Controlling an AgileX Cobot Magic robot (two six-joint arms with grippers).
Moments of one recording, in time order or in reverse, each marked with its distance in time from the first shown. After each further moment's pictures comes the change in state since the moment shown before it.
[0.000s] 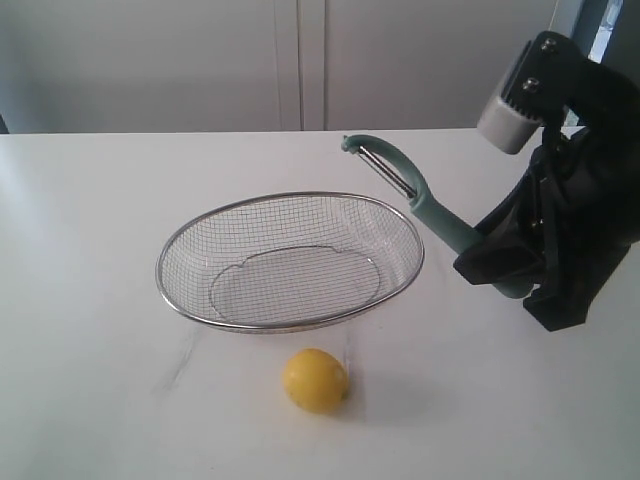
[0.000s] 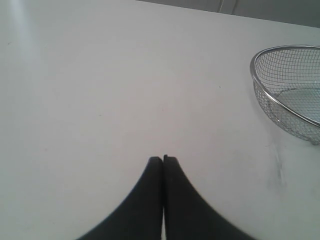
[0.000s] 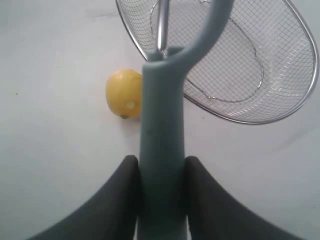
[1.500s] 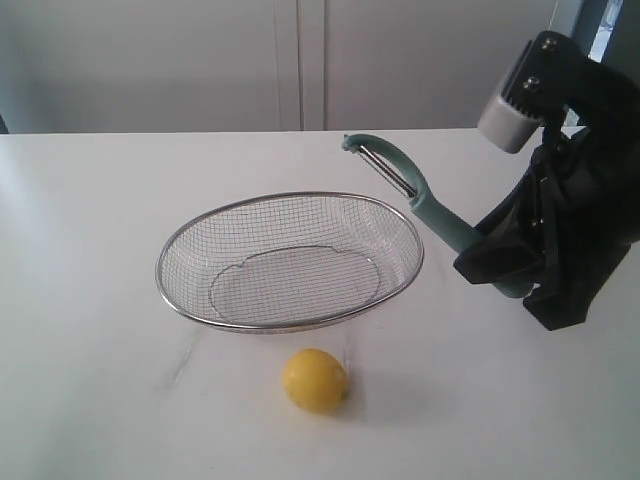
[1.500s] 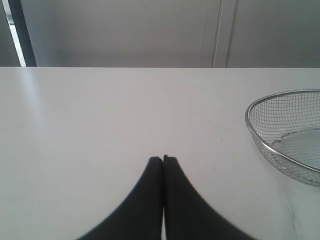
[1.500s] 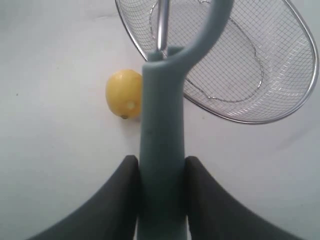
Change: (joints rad) left arm 0.000 0.000 0.000 0.000 -0.206 0.133; right arm -0.001 0.000 0.000 0.002 0.000 0.000
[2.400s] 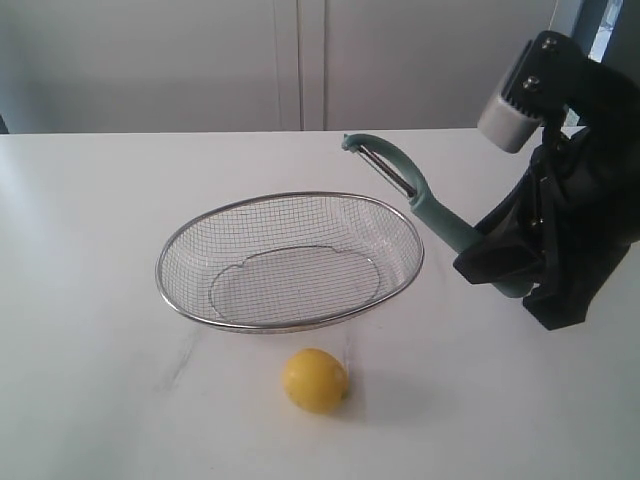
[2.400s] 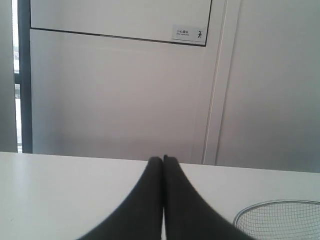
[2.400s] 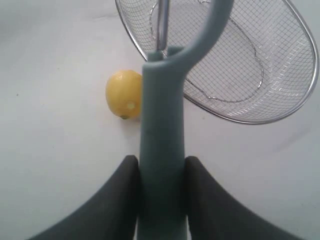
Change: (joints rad) left arm 0.000 -0.002 -0.070 -0.002 -0.242 -0.068; right arm 0.000 0.000 0.000 0.000 0.000 0.002
